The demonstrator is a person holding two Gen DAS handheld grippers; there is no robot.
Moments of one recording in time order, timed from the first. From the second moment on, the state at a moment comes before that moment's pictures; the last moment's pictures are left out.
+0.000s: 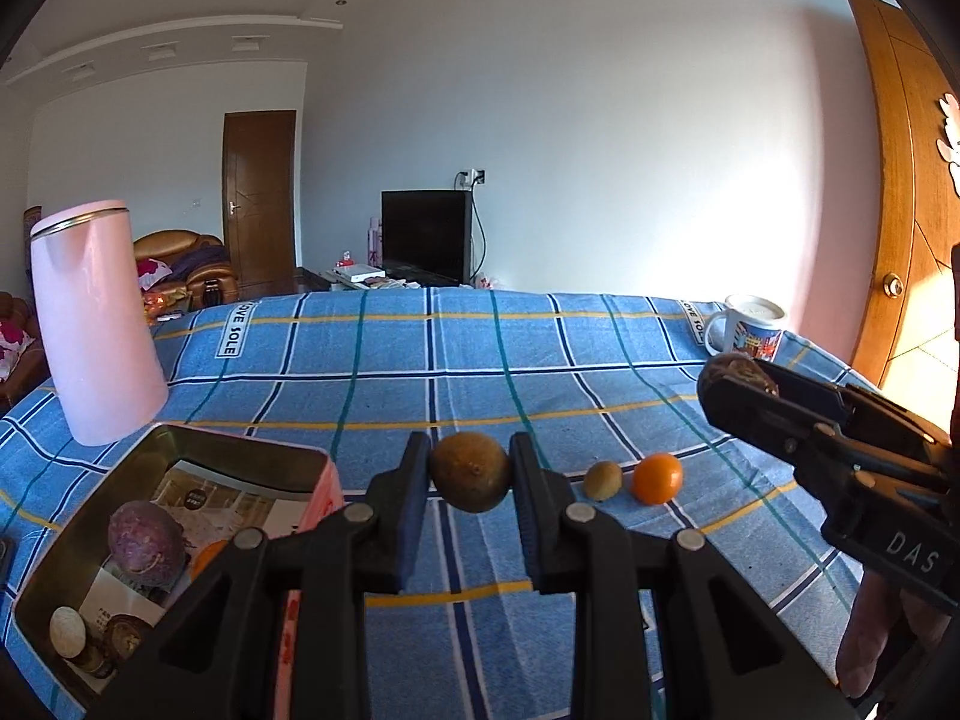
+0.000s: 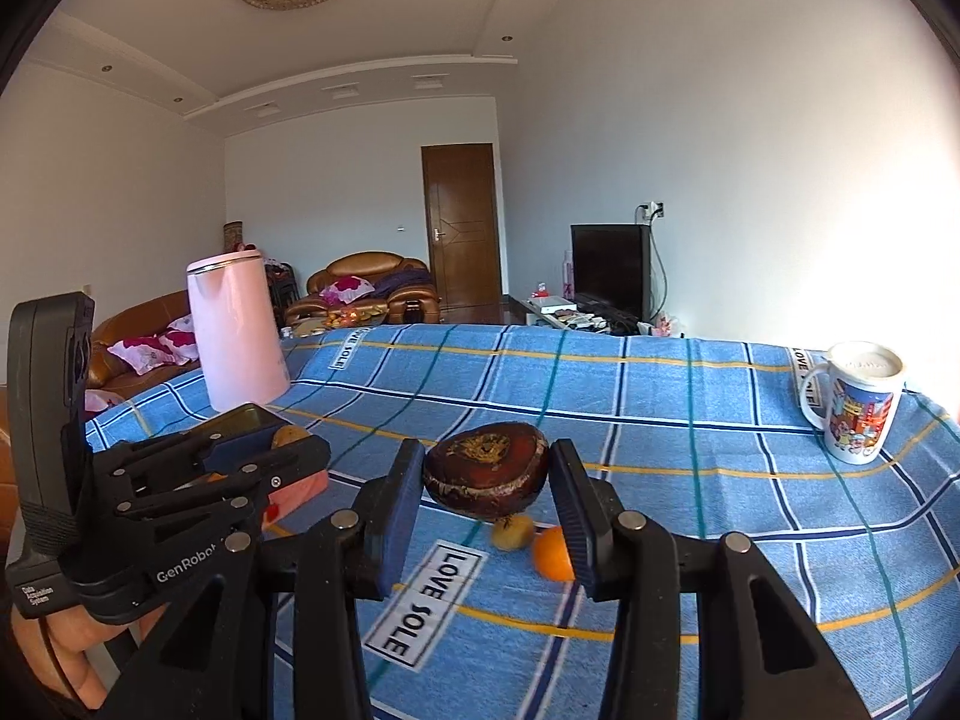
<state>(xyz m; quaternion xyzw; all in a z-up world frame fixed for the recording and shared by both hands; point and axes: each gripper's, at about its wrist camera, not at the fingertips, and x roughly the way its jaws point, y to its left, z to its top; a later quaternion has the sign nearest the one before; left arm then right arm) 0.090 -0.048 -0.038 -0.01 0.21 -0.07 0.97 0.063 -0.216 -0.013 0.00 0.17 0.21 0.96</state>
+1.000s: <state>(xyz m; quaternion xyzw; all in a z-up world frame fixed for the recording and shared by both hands) 0.069 0.134 -0.060 -0.11 0.28 0.05 0.95 0.090 0.009 -0.054 -0.11 0.31 0.38 0.86</state>
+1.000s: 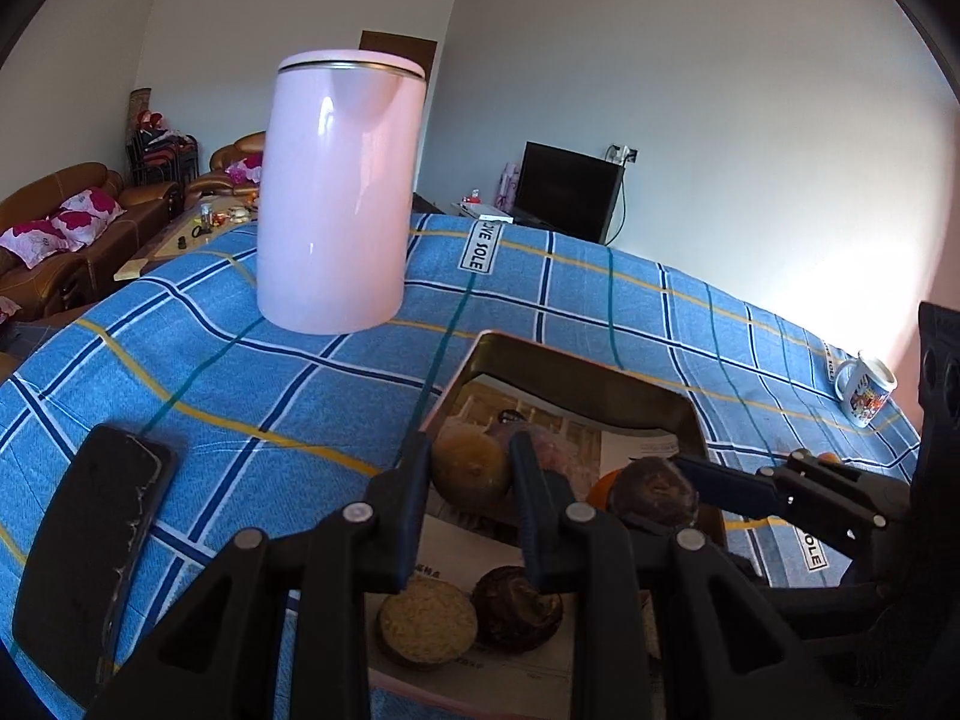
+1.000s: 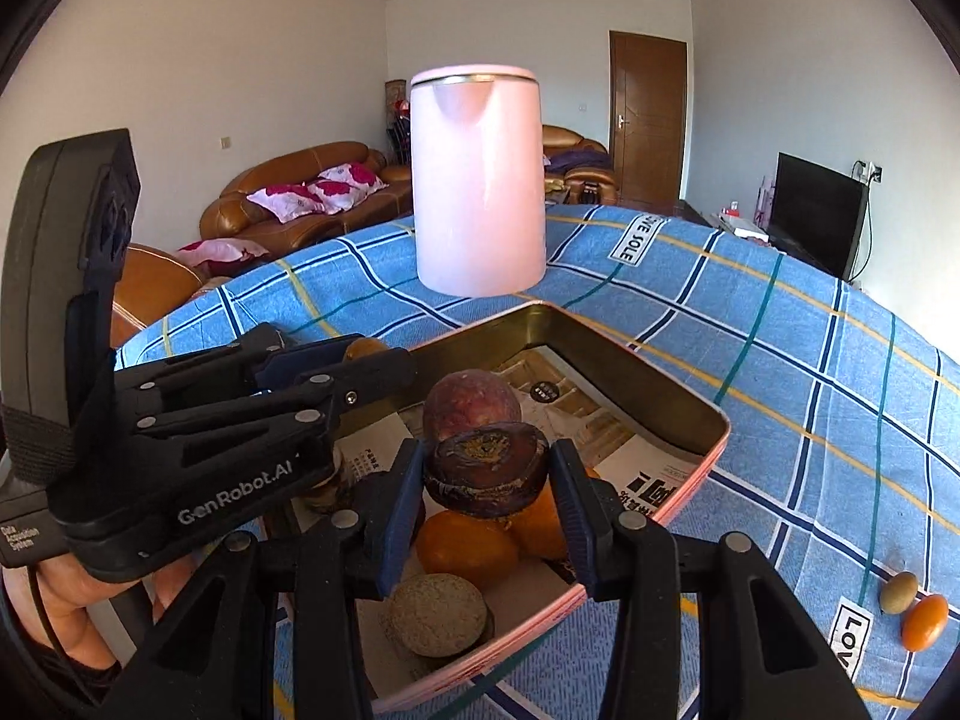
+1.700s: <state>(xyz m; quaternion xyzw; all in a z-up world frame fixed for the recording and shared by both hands) 0.069 0.029 -0.019 -0.04 0.24 -0.03 0.97 0.116 -0.174 -0.034 -0.08 0.30 0.20 0.93</state>
